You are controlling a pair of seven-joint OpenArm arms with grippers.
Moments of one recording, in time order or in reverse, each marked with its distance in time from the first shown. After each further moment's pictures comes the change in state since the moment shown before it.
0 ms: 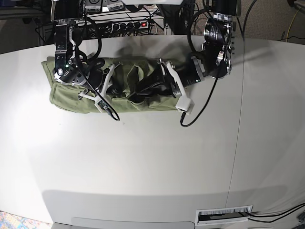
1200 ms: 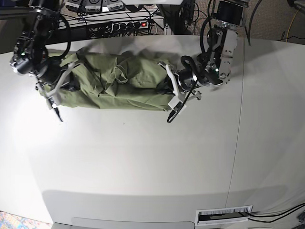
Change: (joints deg) left arm -3.8 -4.3 6.5 -4.0 34.6 12.1 -5.1; right arm -5.1 6.7 25.4 12.7 24.7 -0.2 -20.2
